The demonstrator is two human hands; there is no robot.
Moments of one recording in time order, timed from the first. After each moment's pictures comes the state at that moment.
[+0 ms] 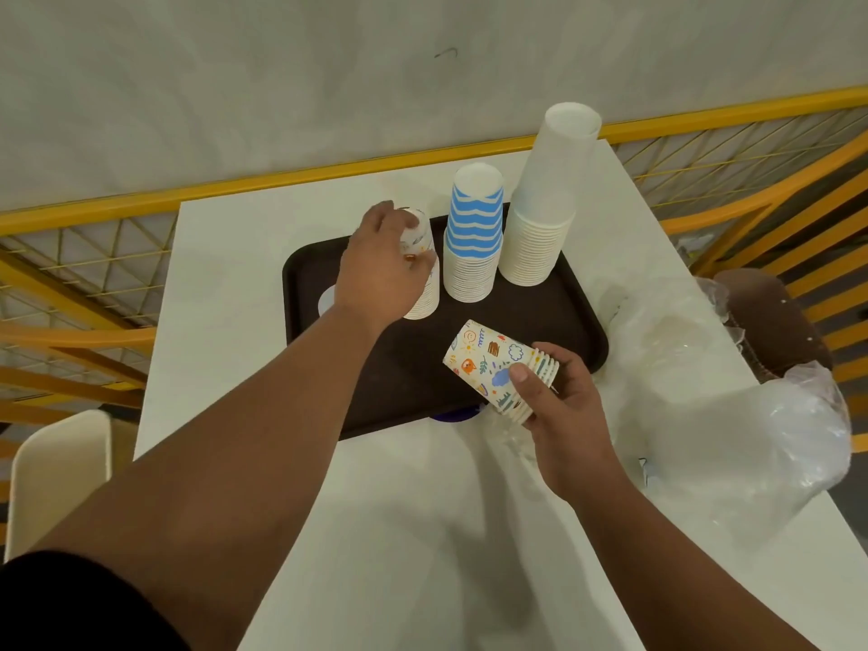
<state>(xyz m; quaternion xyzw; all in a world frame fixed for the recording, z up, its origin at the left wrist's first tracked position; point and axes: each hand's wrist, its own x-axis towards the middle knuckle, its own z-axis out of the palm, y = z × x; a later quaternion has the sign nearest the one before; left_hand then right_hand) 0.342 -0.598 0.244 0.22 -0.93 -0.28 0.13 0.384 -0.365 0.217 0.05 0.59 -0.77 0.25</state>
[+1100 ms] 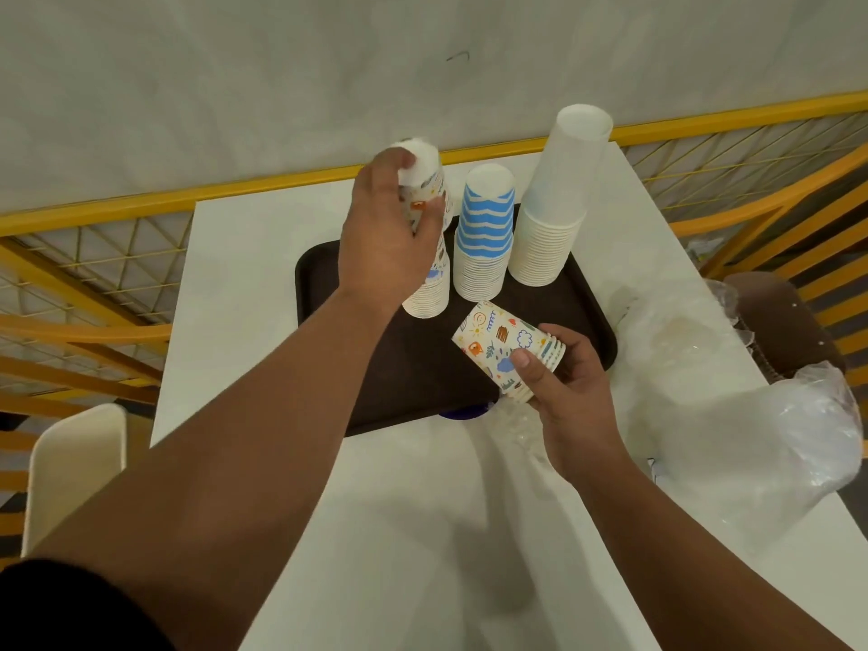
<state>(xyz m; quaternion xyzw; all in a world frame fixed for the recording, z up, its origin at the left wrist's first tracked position) 0.350 -0.587 0.291 0.20 -0.87 -0.34 0.30 0.380 -0.376 0.229 0.04 0.63 -0.75 0.22</state>
